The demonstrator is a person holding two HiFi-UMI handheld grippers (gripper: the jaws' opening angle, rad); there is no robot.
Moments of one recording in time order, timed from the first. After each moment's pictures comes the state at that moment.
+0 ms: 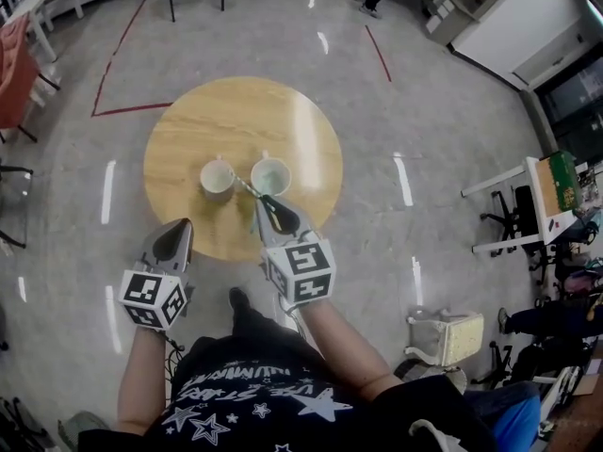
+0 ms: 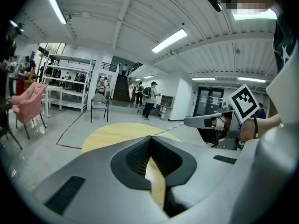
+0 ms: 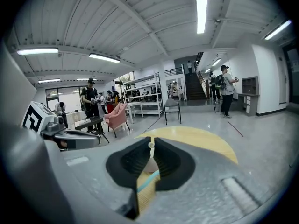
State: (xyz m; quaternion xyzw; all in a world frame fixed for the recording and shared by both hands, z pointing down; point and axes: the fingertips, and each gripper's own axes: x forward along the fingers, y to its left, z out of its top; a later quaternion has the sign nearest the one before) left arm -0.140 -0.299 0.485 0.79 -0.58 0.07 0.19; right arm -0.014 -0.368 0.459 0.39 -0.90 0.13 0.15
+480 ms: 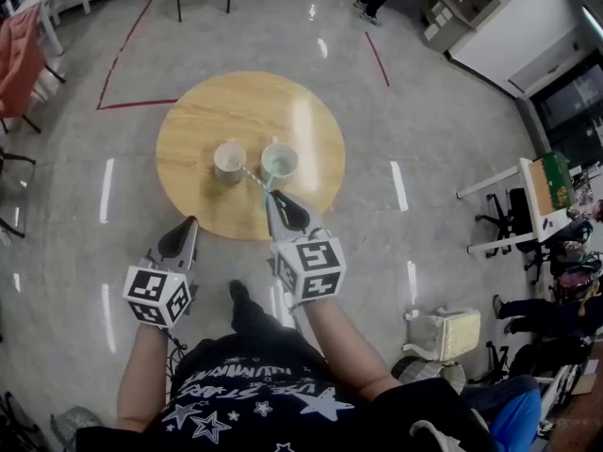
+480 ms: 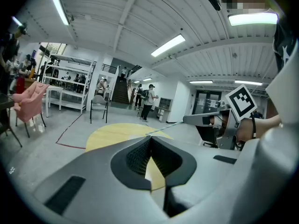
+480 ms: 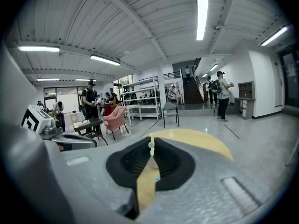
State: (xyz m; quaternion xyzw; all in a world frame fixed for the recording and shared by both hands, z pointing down) left arm -0.151 -0.224 0.468 0.80 -0.57 0.06 0.19; right arm -0.021 -0.298 0.433 0.41 -0.89 0.12 0.14
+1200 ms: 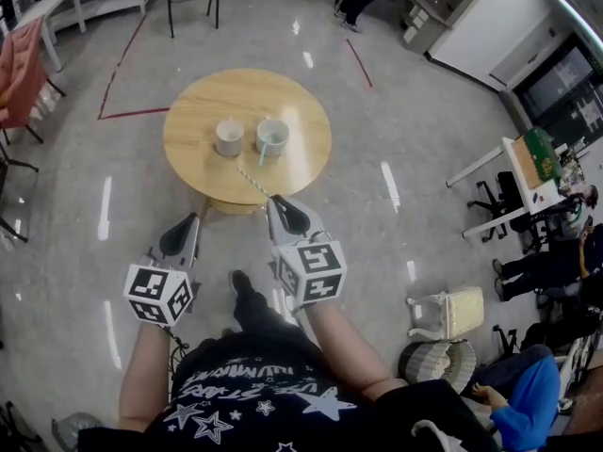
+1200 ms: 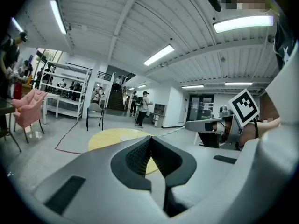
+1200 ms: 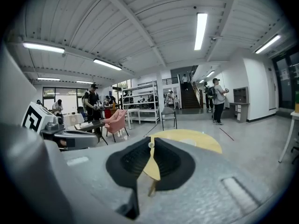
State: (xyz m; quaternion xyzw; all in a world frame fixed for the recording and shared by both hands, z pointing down) left arm -0.125 -0.075 0.428 0.82 -0.56 0.03 0.14; right arm 0.010 -0.131 0.404 0.43 -0.89 0.09 0.11
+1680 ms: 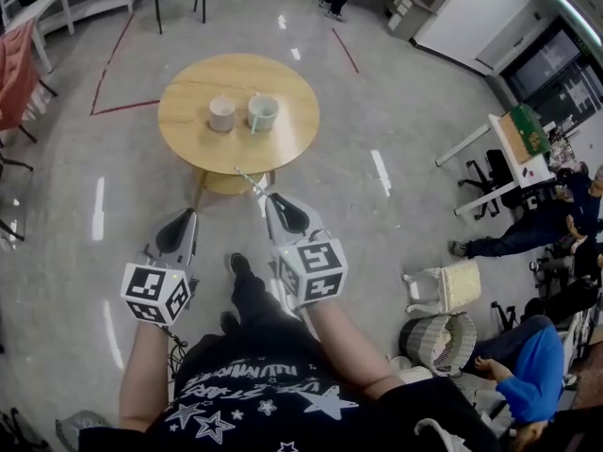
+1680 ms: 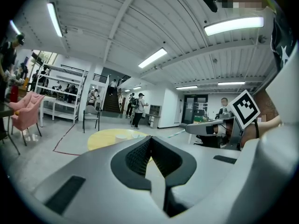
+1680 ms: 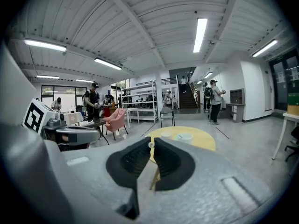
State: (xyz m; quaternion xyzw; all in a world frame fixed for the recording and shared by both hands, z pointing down) left arm -0.104 0.018 0.412 0.83 -0.54 0.03 0.12; right arm 0.034 -0.027 0.396 0.45 -0.88 0.09 0.11
